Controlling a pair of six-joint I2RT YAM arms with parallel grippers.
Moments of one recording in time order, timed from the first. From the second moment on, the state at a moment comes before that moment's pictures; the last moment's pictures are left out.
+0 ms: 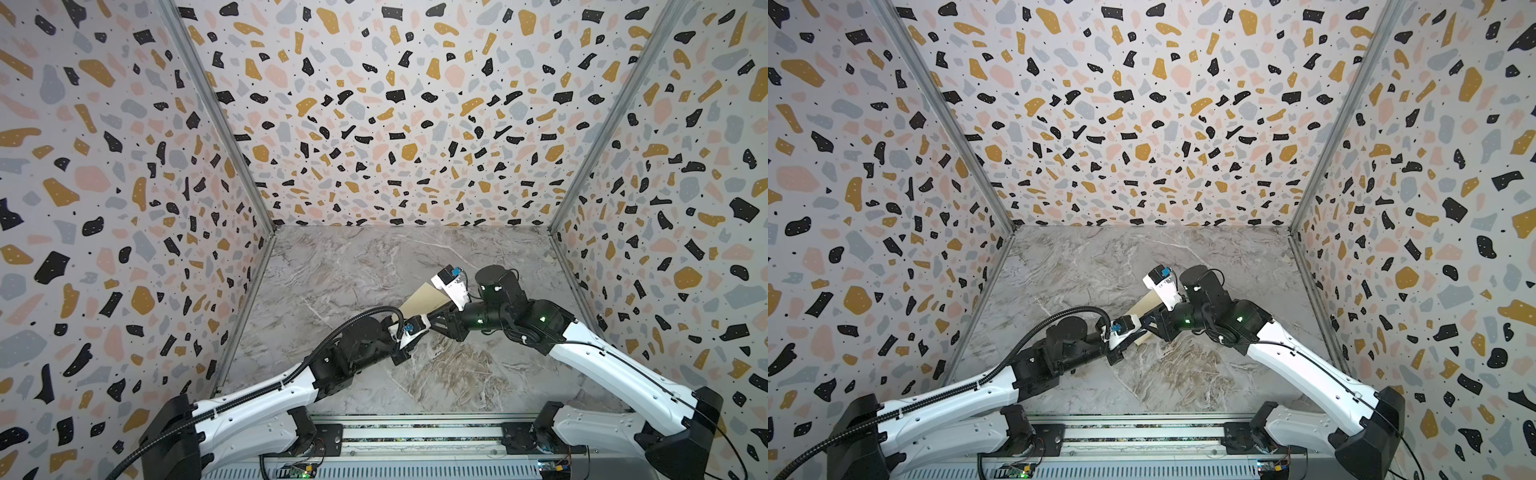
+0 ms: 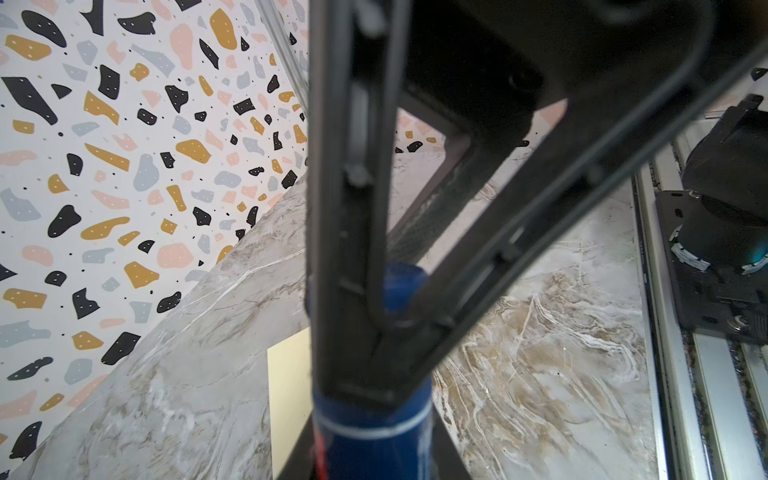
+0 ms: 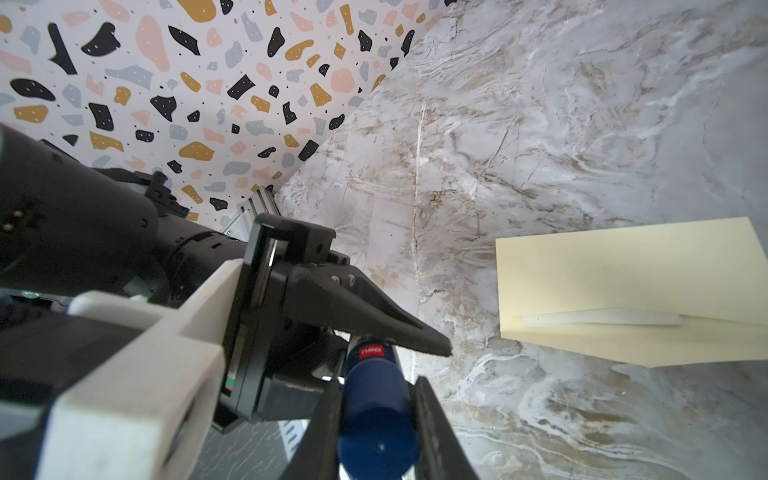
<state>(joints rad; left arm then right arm) -0.96 0.99 0.58 0.15 0.07 0.30 0.81 1.15 1.12 -0.56 -0.47 0.27</state>
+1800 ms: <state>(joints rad) -0.97 1.06 0.59 0.28 0.16 0.28 0.82 1.12 1.24 -0.77 -0.41 0.00</state>
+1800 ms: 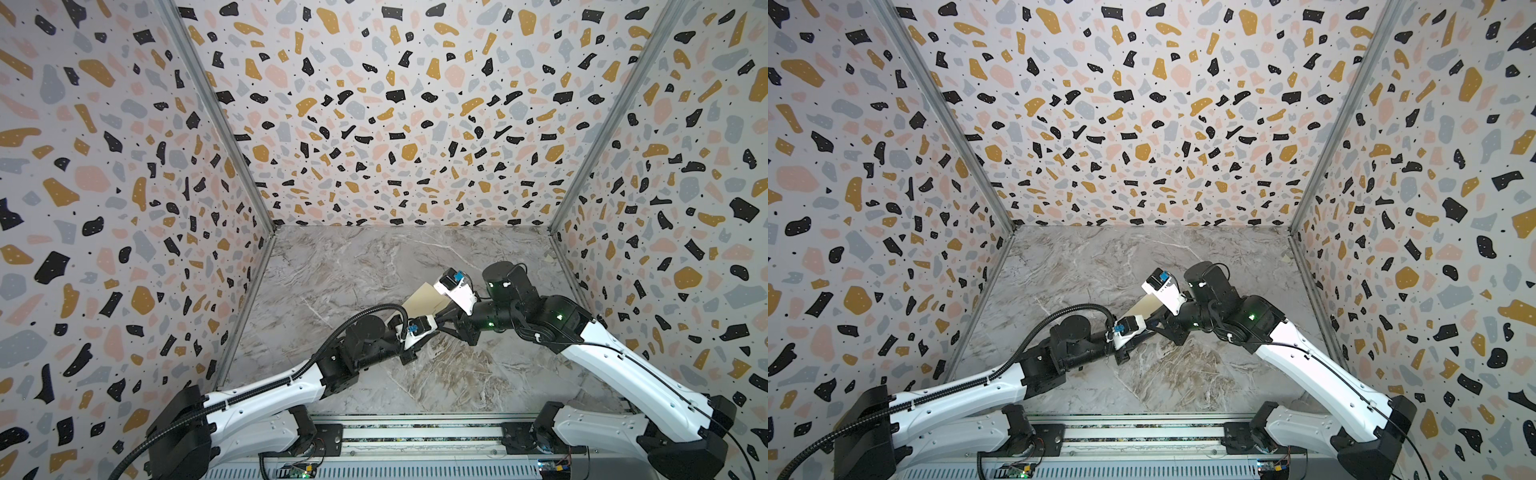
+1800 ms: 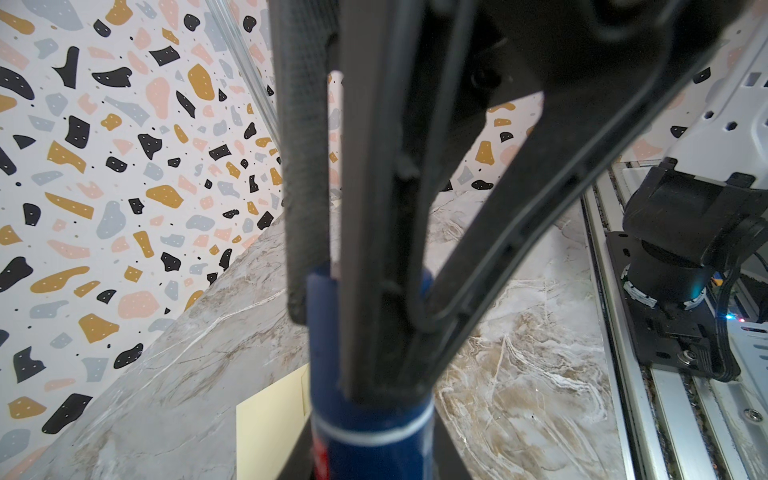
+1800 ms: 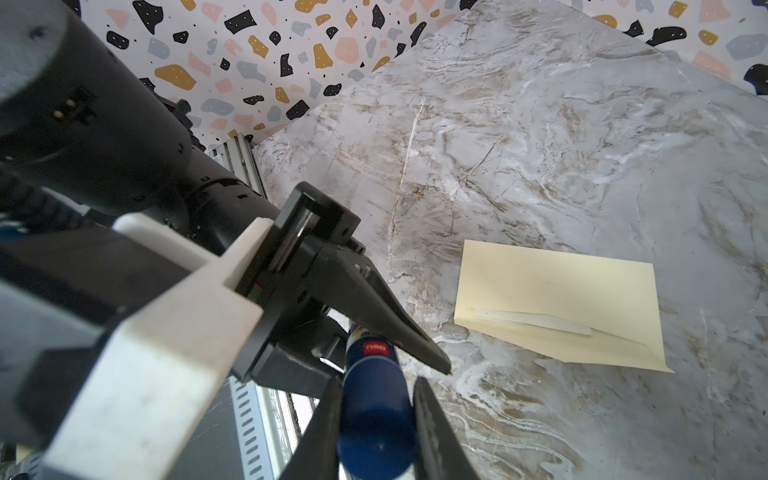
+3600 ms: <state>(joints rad) -0.96 0.90 0.50 0.14 -0.12 0.20 0.28 1.46 0.97 -0.44 -0.08 0.23</state>
